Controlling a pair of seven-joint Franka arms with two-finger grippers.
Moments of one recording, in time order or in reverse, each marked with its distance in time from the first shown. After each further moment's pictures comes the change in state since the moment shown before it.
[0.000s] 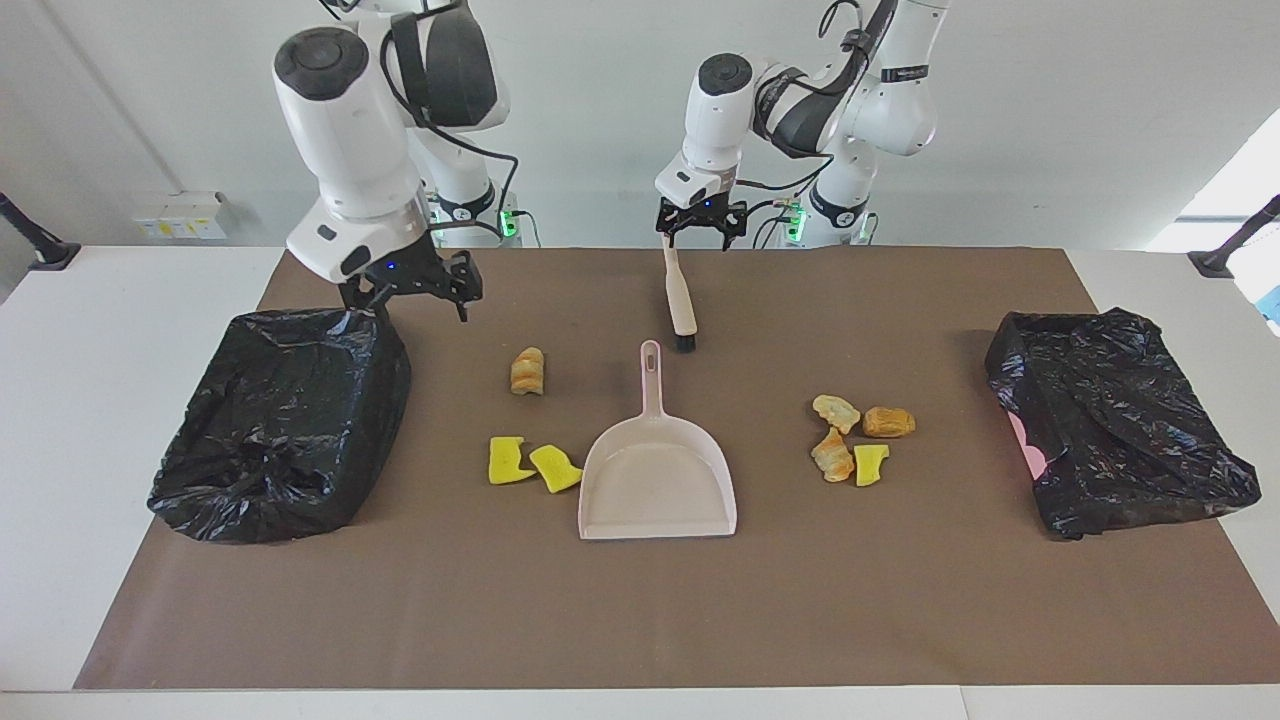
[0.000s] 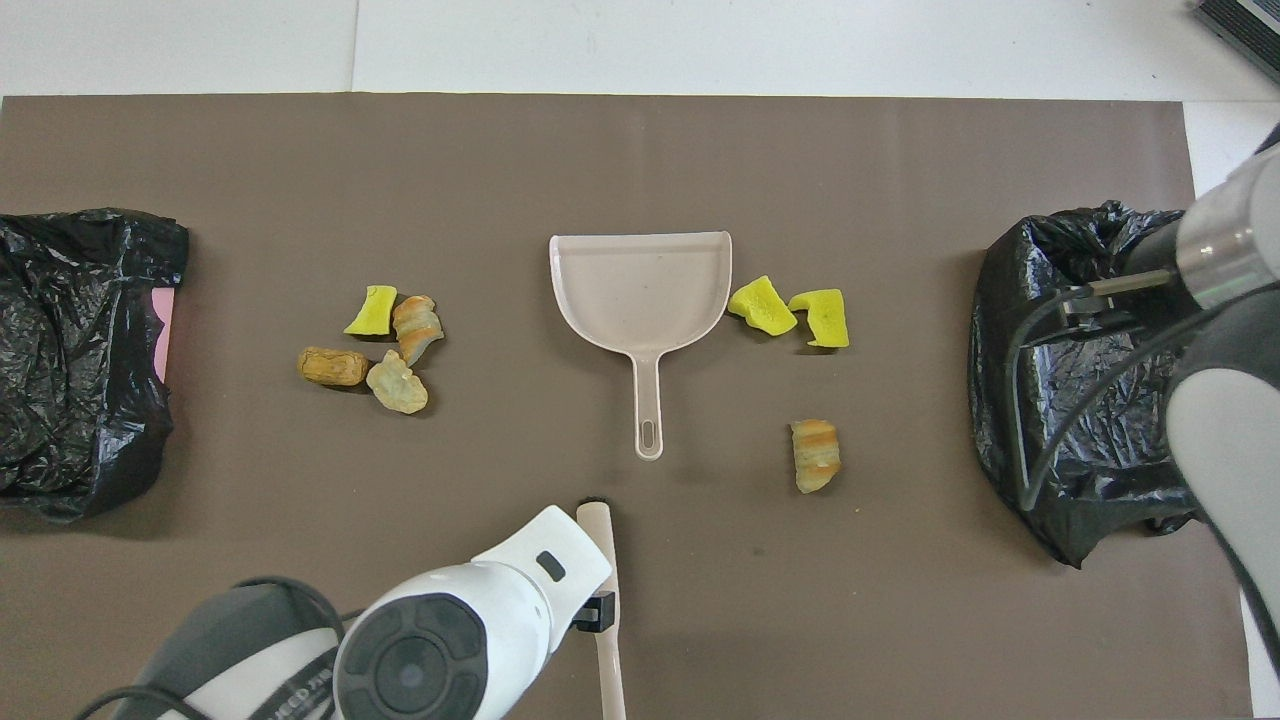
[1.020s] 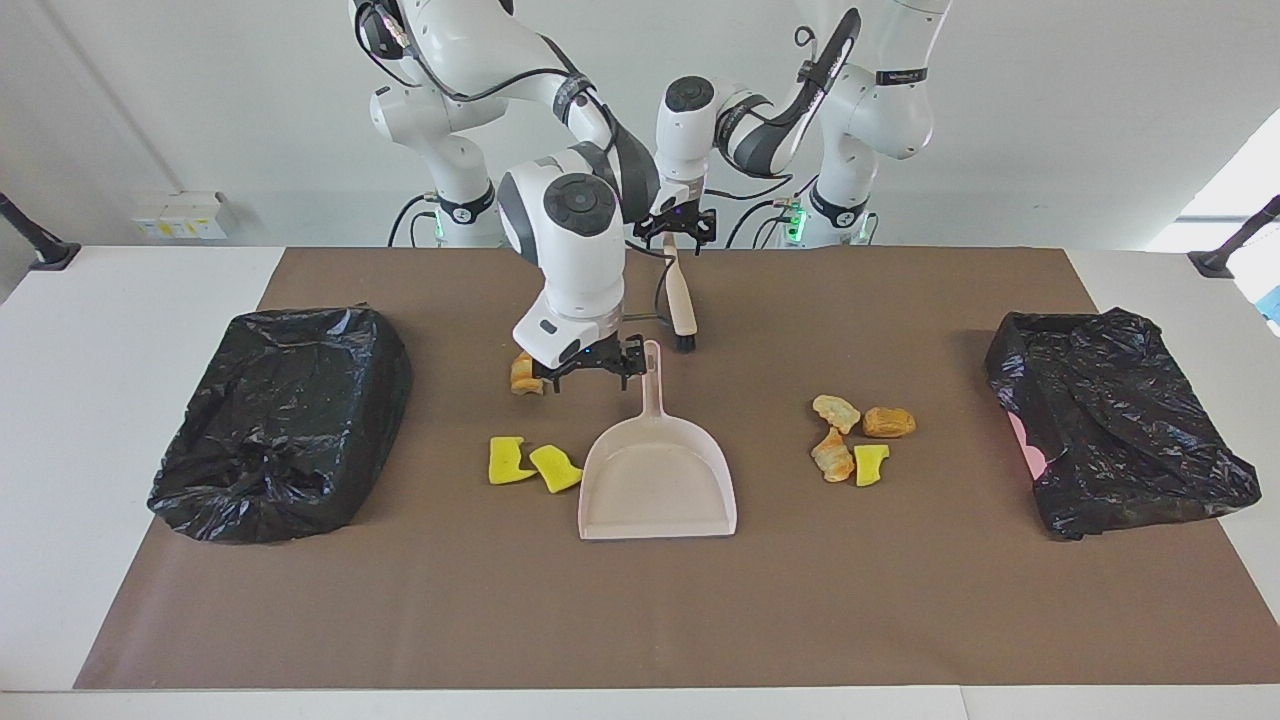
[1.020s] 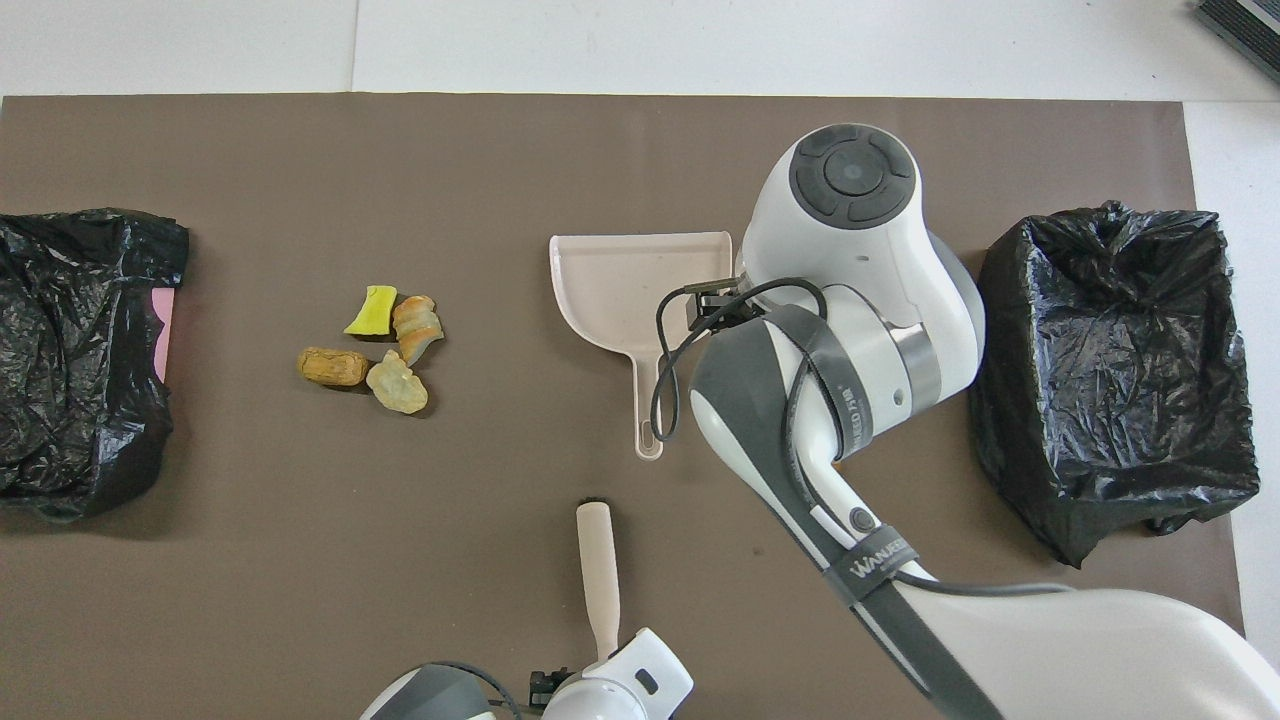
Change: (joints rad) left arm -0.140 0.083 0.003 -0.062 -0.004 0.162 -0.134; right arm 0.263 0.166 0.023 -0.041 0.007 0.216 0.392
